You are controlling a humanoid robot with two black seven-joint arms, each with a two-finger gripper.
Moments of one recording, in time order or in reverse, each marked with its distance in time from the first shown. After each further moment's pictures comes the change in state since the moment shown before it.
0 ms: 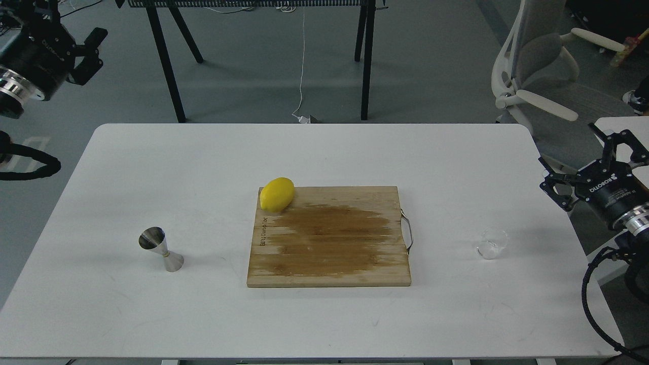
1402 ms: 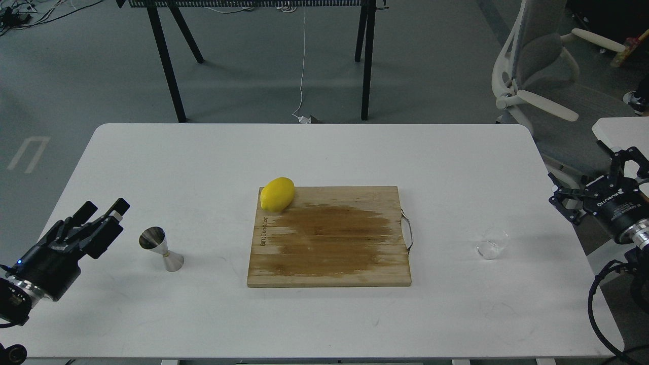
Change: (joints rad) left arm 0.911 0.190 0.064 -0.572 0.792 0.977 -0.032; right arm -0.025 0.012 -0.012 -0.082 -0.003 0.000 0.001
